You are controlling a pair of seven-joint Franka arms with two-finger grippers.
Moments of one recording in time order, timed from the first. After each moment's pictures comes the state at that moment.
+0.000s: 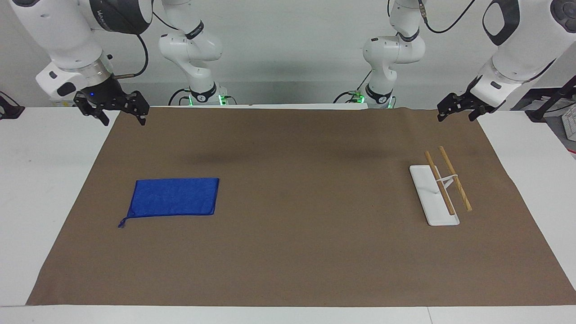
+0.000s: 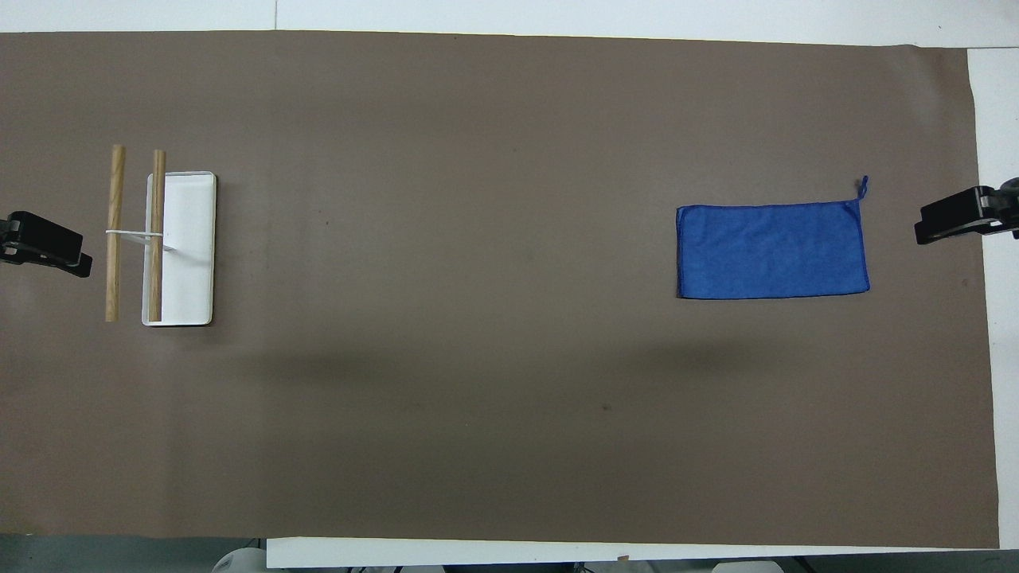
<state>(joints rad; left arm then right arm) -0.09 -0.04 0.02 -1.64 0.00 1.42 0.02 -0.04 -0.02 -0.03 -1.60 -0.05 1.51 -0.10</state>
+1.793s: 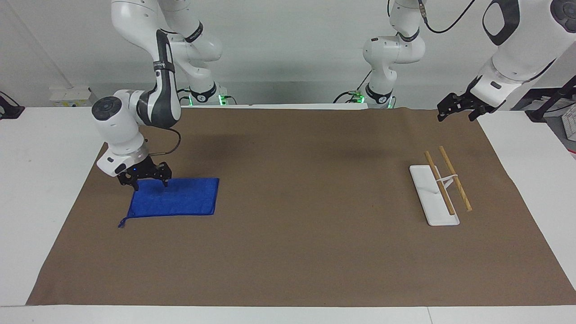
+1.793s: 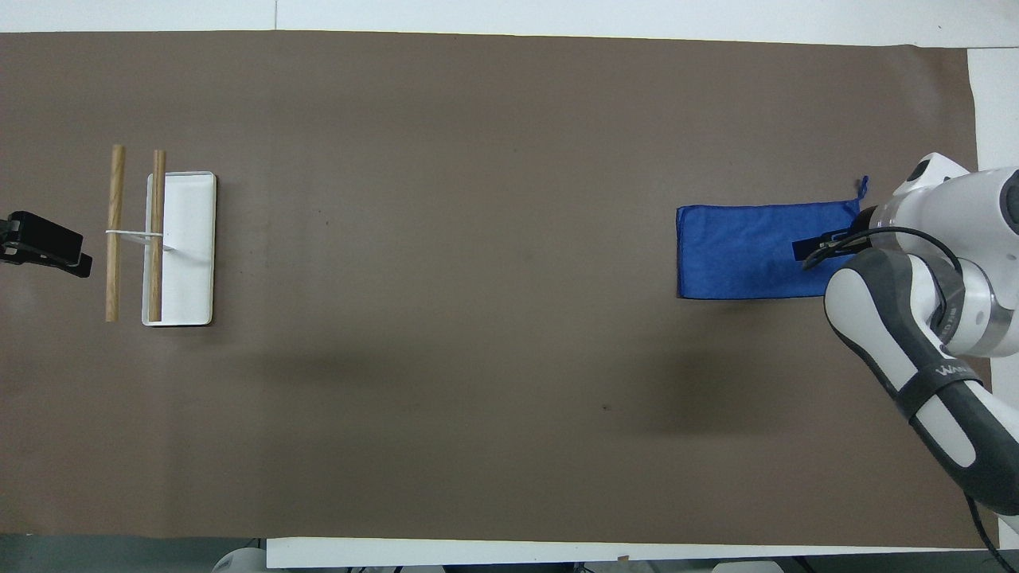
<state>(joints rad) -0.09 -0.04 0.02 -1.64 0.00 1.42 0.02 -0.09 0.14 -0.04 -2.19 -0.04 2.41 -0.28</state>
